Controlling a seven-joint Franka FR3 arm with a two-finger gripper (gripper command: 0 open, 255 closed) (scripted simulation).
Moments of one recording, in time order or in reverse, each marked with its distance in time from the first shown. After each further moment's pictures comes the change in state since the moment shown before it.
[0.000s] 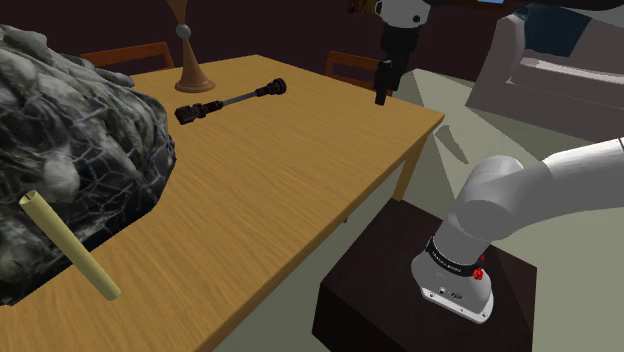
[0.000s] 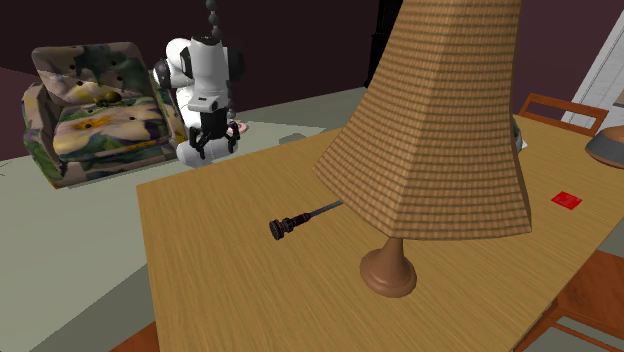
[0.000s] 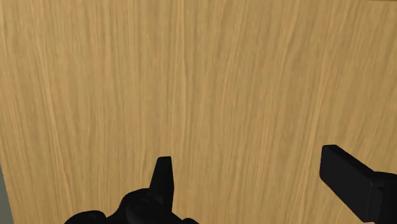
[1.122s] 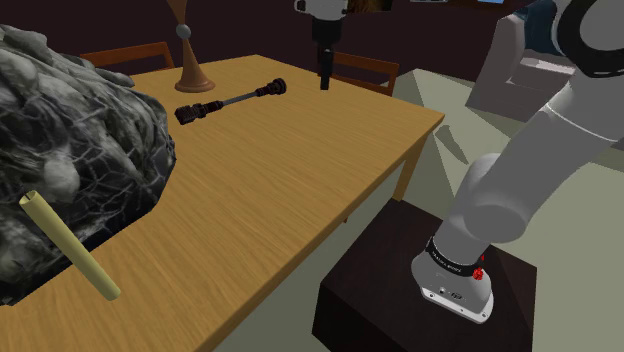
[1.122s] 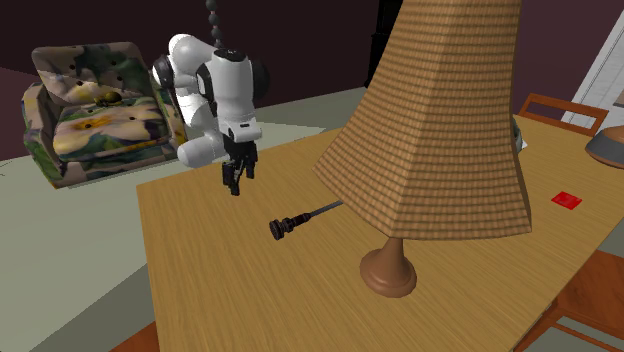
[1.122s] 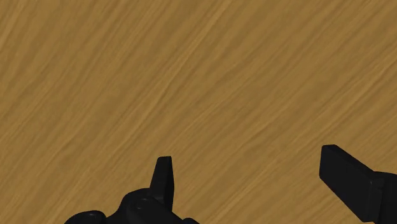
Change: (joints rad) arm 0.158 0.562 -0.136 0.418 0.006 0.167 -0.609
